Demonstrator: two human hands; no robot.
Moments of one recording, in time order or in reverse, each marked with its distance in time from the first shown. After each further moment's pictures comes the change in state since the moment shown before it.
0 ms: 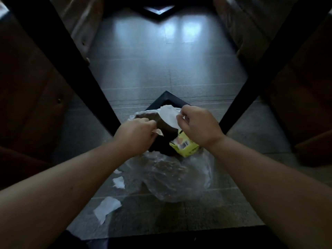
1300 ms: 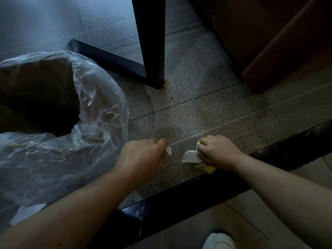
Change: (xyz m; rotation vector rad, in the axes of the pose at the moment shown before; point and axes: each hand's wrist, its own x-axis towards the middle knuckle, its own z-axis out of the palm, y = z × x) left_hand -0.014 0.230 0.161 -0.105 -0.257 0.380; right_hand -0.287 0.270 0.007 -0.469 -0.559 -0.039
